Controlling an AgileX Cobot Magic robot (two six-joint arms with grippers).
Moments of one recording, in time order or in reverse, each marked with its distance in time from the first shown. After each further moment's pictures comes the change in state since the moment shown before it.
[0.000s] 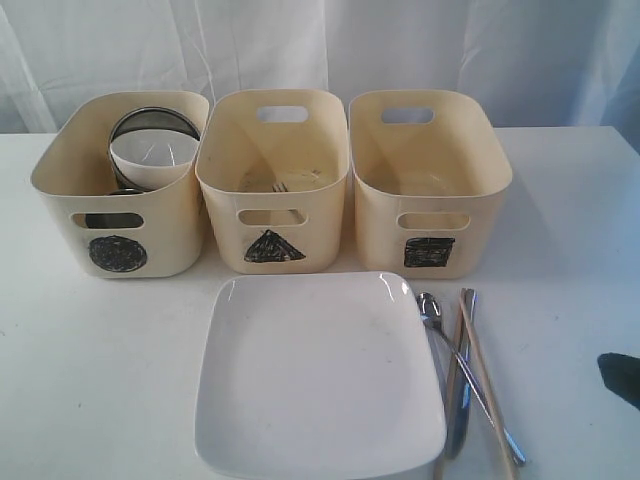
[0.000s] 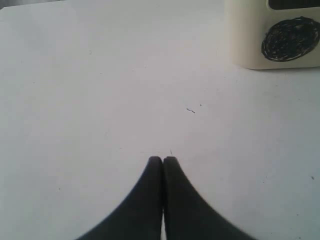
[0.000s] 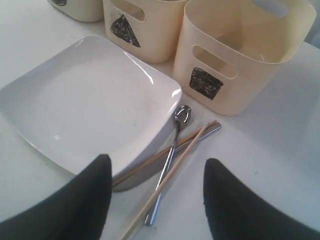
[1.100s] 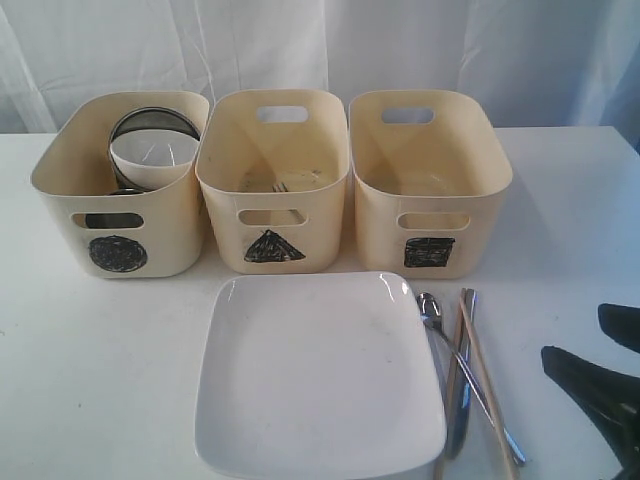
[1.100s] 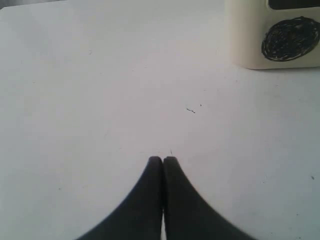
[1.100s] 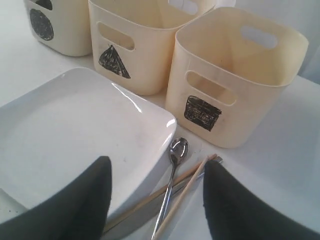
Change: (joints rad) left arm 0.000 0.000 0.000 0.000 0.000 0.000; right arm 0.000 0.002 0.273 -0.040 -0.451 0.045
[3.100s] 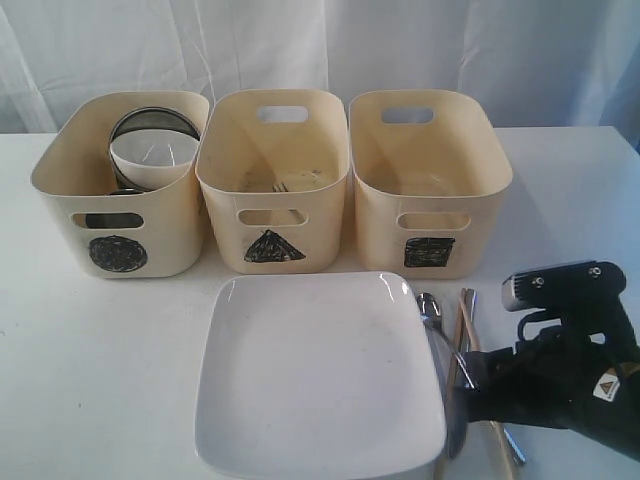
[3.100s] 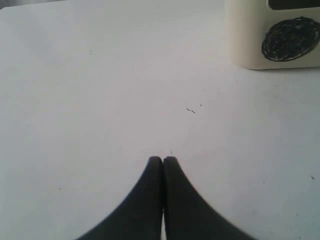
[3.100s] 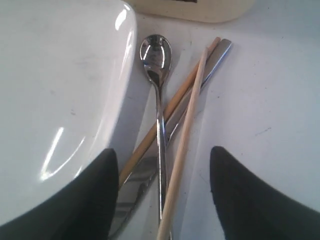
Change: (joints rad) left arm 0.000 0.000 0.000 0.000 0.000 0.000; right arm -0.040 0.892 0.017 0.435 -0.583 -0.118
